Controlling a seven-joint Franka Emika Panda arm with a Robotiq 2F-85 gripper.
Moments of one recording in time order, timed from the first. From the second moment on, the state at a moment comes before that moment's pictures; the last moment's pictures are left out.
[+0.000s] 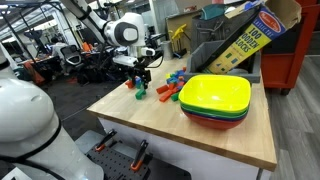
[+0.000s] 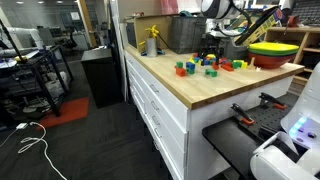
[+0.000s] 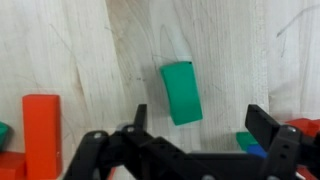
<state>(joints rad) 0.01 0.03 0.01 -2.44 0.21 2.33 0.02</state>
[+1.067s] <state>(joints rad) 0.02 0.05 0.02 -2.48 0.20 2.33 -0.10</state>
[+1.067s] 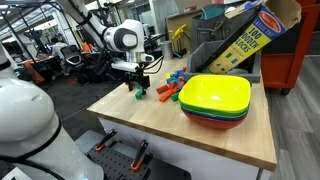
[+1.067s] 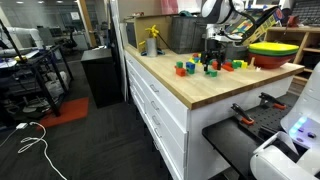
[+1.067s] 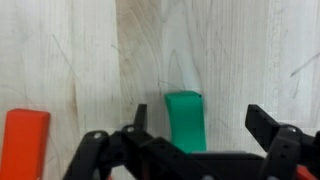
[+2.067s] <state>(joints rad) 0.02 0.05 0.02 -2.47 0.17 2.33 -0.09</state>
